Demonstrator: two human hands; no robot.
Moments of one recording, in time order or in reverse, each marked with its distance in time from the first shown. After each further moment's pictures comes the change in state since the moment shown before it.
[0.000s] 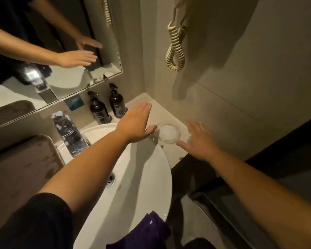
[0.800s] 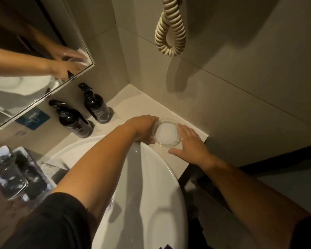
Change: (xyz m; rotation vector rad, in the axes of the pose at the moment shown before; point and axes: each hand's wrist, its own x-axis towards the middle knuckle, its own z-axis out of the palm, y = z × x) left_hand 0.098 -0.018 0.078 -0.142 -0.574 0.076; right_hand 0.067 0.017 0.098 0.182 -0.089 0.164
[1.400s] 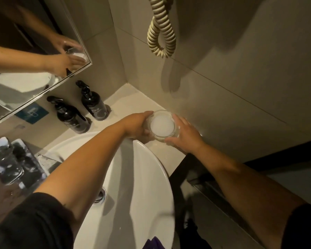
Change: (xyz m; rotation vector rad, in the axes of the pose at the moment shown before) left_hand -0.015 0.003 -0.006 -0.252 0.082 -0.033; right_hand 0.010 -0.008 -0.039 0.119 0.021 -0.007
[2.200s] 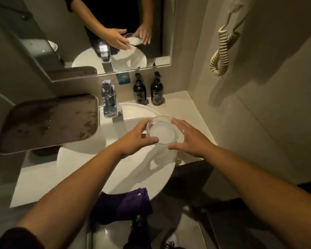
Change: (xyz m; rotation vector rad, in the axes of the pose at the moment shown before) left_hand -0.218 0.073 0.073 -1.042 0.582 -0.220; right_hand -0.077 -0.074 -0.053 -0.092 -0.349 -0.641
